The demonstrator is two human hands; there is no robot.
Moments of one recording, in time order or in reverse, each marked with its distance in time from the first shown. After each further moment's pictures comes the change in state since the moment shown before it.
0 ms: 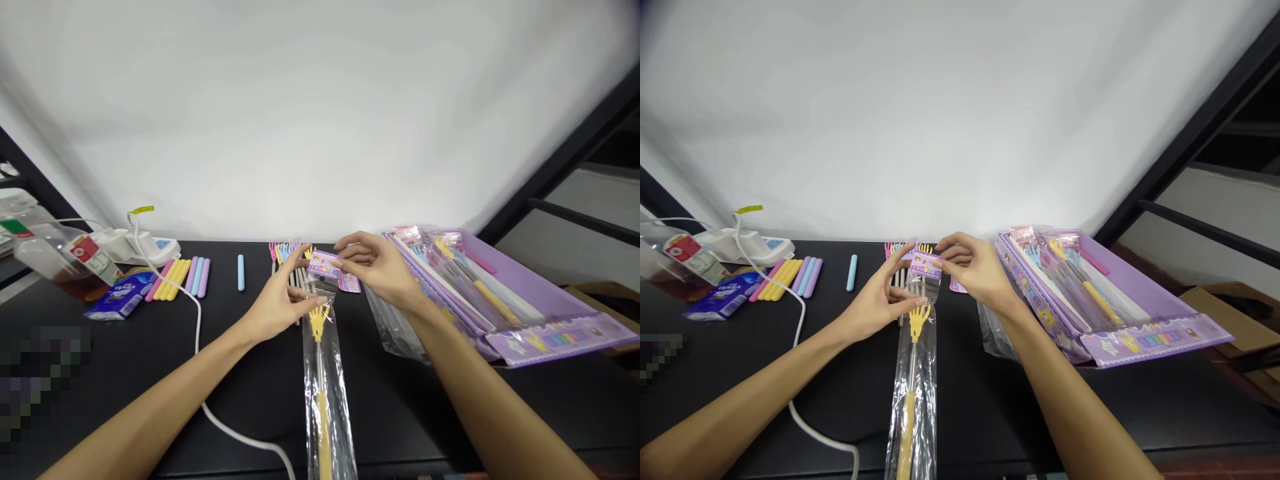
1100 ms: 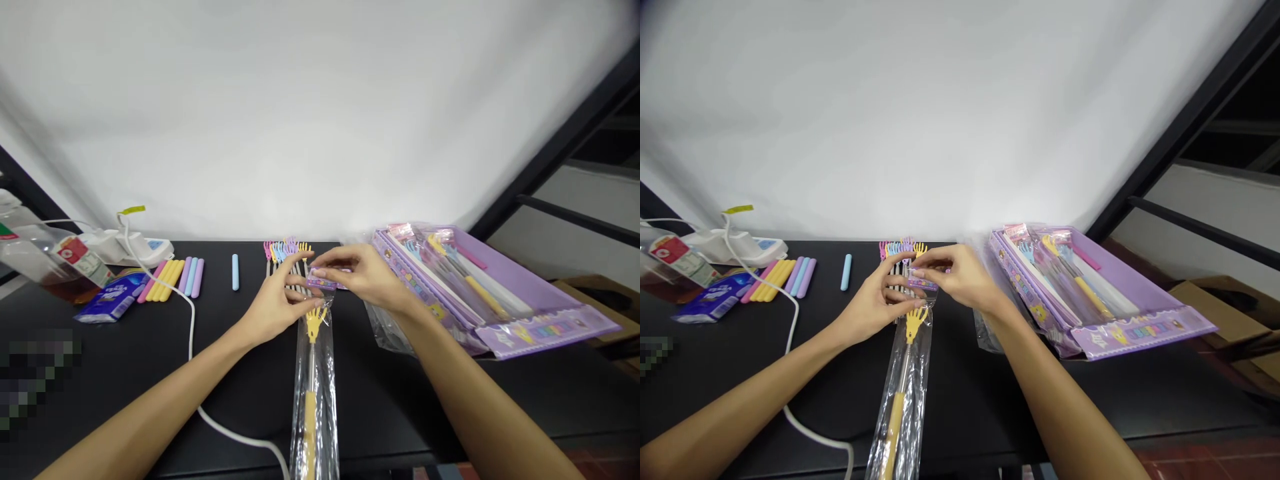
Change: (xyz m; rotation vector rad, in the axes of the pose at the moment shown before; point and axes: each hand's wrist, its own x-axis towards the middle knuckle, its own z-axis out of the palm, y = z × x) left_hand -0.001 0.000 0.008 0.028 -0.017 0.035; right_hand -0.002 -0.006 0.009 -0.048 -0.212 -0.090
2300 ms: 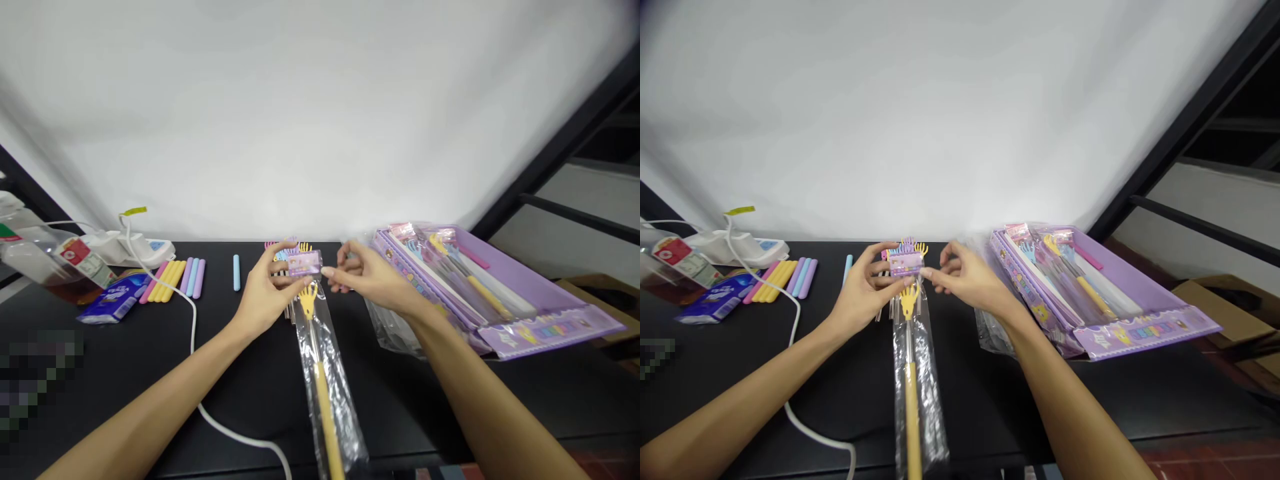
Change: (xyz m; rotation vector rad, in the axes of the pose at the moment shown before) left_hand 0.009 -0.002 -0.008 -0.091 0.275 0.075; right_hand -0.013 0.005 -0.006 0.124 -0.011 0.330
